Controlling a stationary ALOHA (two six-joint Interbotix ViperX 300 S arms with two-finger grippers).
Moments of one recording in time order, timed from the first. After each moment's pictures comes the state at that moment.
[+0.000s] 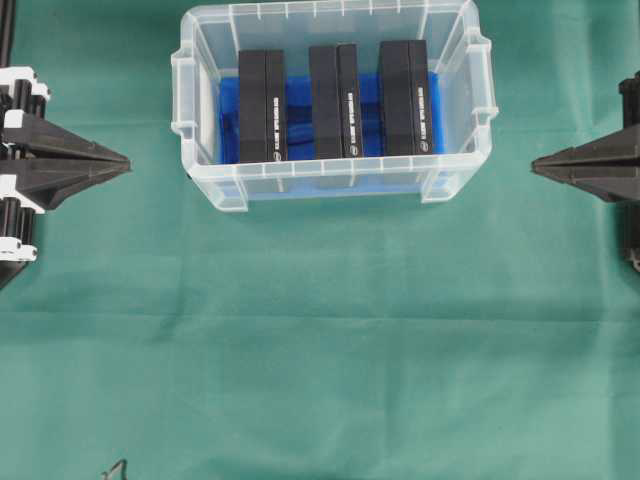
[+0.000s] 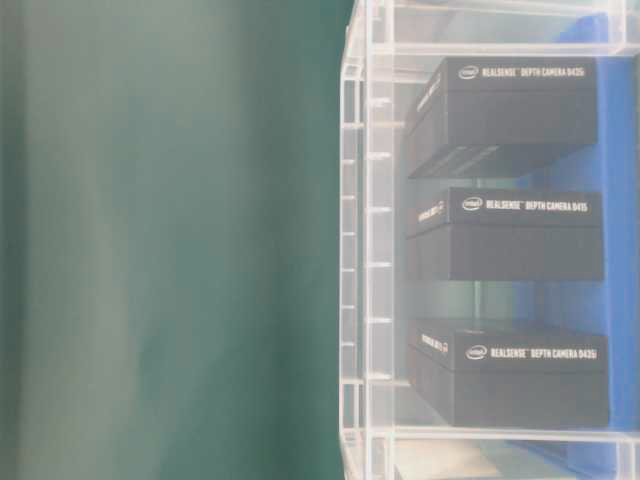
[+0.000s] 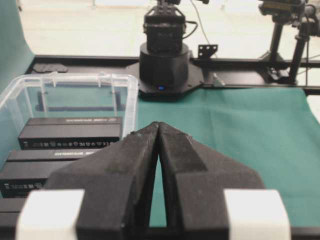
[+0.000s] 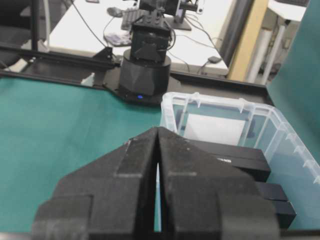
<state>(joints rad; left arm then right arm) 0.00 -0.96 1.17 0.00 -0.29 0.00 0.00 -0.96 1.17 0.00 -0.29 0.00</state>
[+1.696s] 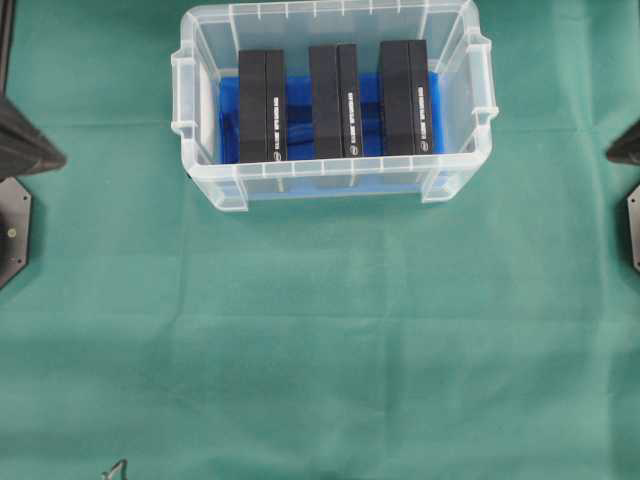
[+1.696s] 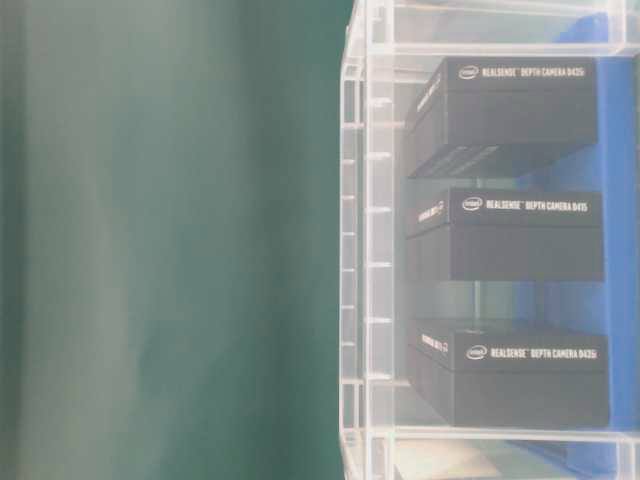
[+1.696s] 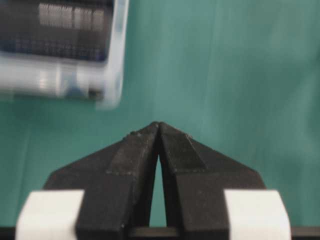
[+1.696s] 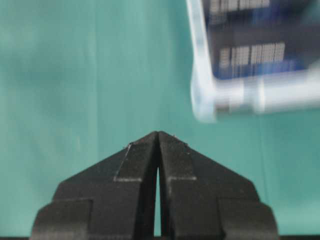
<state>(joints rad) -0.04 -0.77 0.44 0.03 1.21 -0.24 0.00 -0.76 0.41 0.00 1.31 0.26</state>
